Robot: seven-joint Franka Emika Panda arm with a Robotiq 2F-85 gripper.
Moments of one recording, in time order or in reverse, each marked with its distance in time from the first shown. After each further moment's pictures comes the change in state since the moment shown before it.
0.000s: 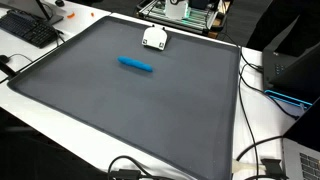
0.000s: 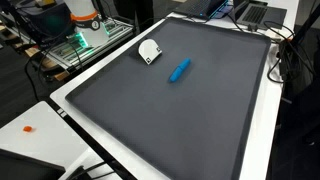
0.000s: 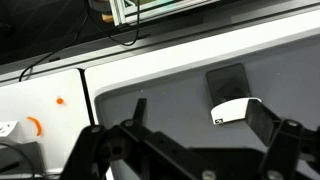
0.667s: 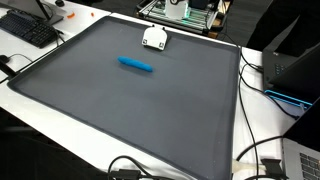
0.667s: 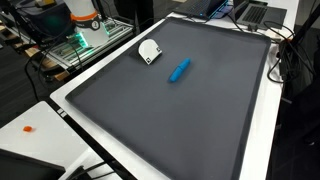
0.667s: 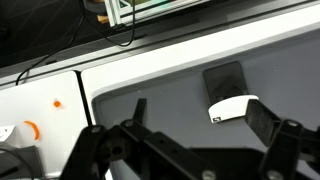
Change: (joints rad) arm 0.004 0.000 -0.002 -0.006 0.020 0.013 0.038
